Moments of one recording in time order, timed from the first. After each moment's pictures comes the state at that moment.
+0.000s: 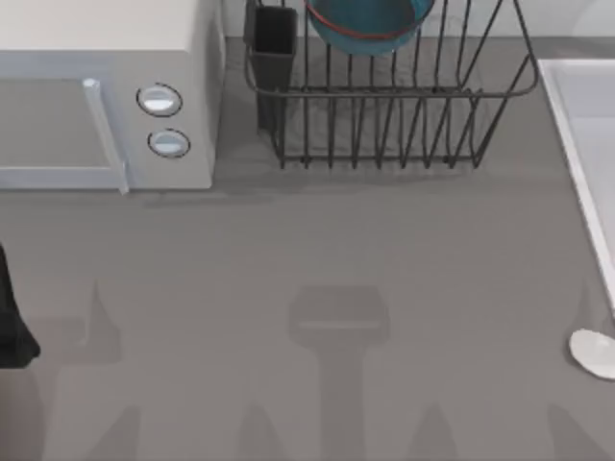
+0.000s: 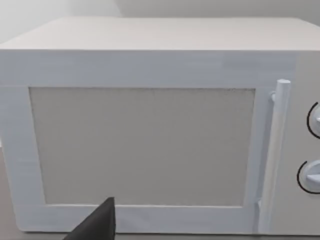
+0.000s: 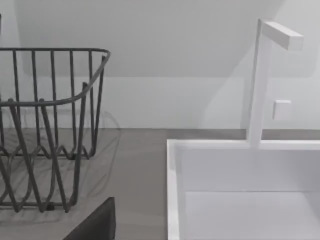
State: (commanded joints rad) left arm 0.00 0.00 0.00 0.00 0.00 0.00; right arm 0.00 0.00 0.00 0.00 0.00 0.00
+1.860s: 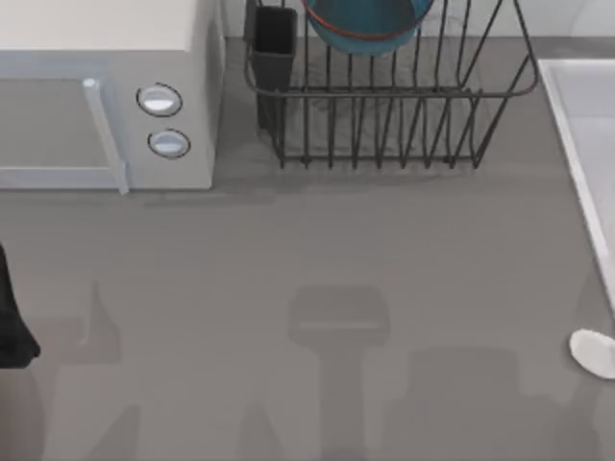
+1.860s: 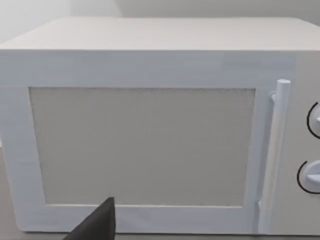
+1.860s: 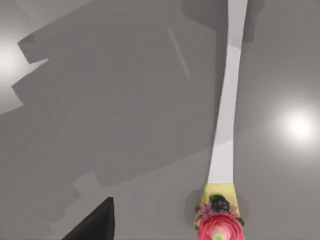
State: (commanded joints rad) left arm 0.00 0.00 0.00 0.00 0.00 0.00; right arm -0.12 1.42 0.90 -1.05 0.01 -1.17
